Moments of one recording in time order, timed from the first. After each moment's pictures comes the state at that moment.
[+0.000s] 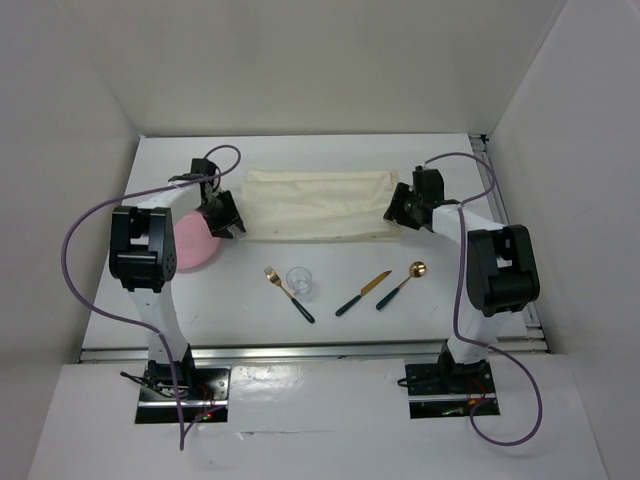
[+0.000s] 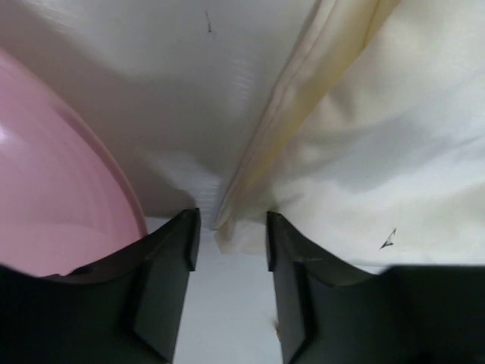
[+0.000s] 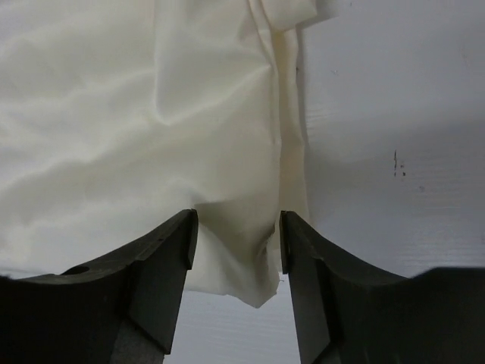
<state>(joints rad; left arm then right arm) -0.01 2.01 1.41 -0.64 0.22 -0.50 0.13 1.74 1.05 -0.10 -0.09 0.46</state>
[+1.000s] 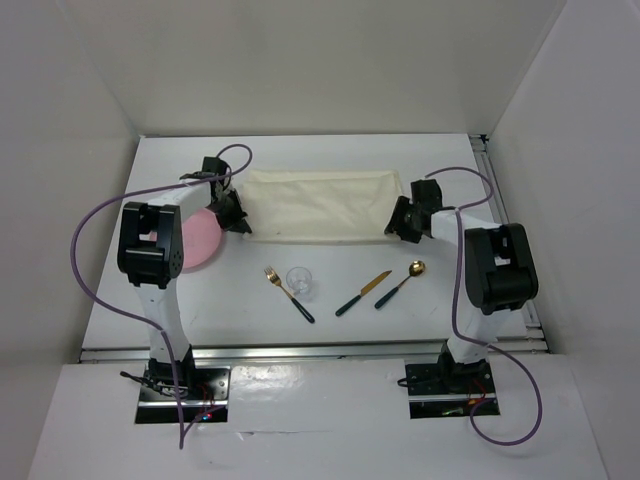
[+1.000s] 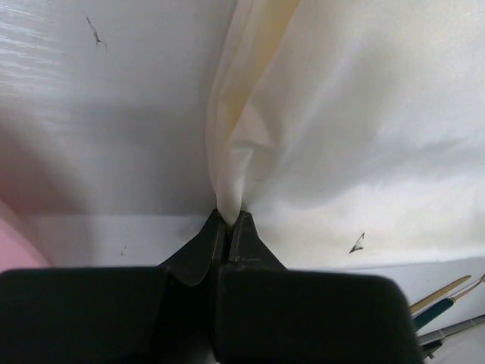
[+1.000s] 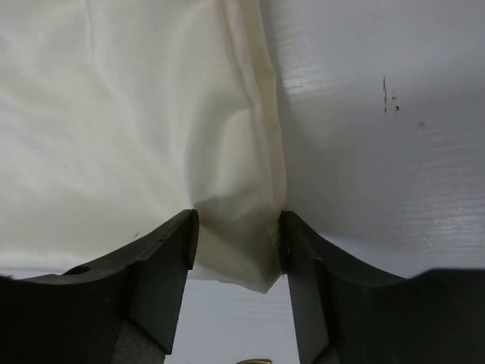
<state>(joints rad) -0.07 2.06 1.46 -0.62 0.25 -0.51 0.13 1.76 0.99 -0.15 -0.08 0.51</state>
